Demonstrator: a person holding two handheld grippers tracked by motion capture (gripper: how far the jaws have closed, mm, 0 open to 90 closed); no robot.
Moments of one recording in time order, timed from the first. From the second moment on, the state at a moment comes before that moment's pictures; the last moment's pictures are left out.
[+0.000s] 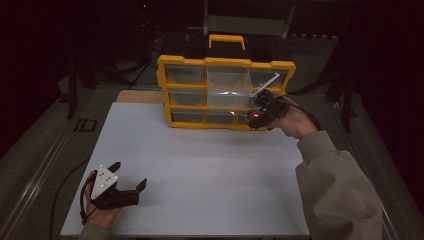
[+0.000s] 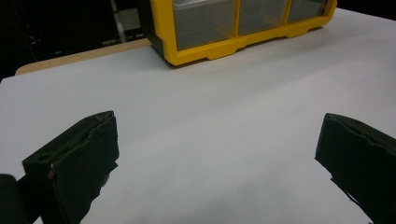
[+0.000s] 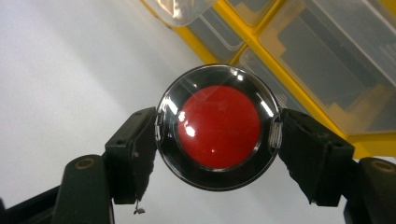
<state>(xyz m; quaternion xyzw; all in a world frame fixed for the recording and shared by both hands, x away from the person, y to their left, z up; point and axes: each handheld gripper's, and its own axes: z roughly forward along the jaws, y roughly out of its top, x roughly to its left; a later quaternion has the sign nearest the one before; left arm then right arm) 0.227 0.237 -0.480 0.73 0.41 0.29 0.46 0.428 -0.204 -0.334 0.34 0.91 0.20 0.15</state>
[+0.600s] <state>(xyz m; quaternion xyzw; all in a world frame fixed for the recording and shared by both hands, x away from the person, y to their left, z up) 0.227 0.237 -0.480 0.73 0.41 0.29 0.46 0.430 -0.210 -0.322 0.34 0.91 0.20 0.15</state>
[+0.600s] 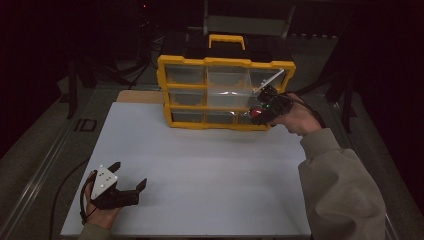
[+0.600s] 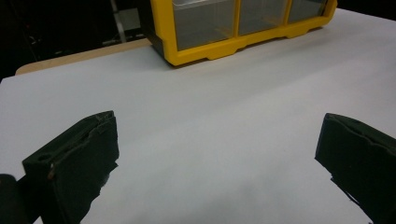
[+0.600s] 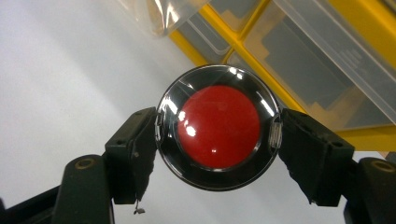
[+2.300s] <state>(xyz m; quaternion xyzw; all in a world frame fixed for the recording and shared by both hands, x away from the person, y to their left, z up) 0.228 0.237 -0.481 0.73 0.41 0.29 0.46 0.439 -0.221 -0.286 0.36 0.90 0.21 0.16</state>
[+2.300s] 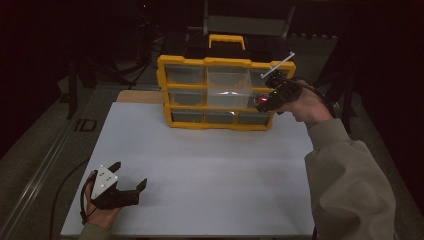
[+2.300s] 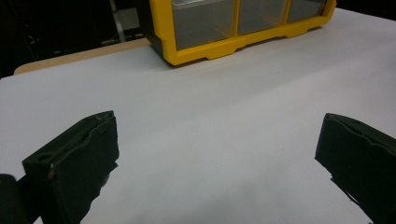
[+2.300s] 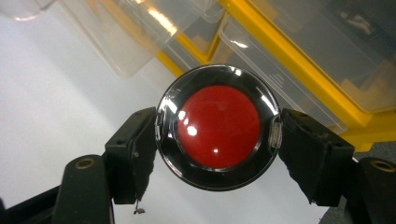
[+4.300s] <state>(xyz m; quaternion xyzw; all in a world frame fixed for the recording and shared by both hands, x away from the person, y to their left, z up) 0.228 0.237 -0.481 0.73 0.41 0.29 0.46 0.452 -0.213 -0.235 0.38 0.88 0.23 0.18</state>
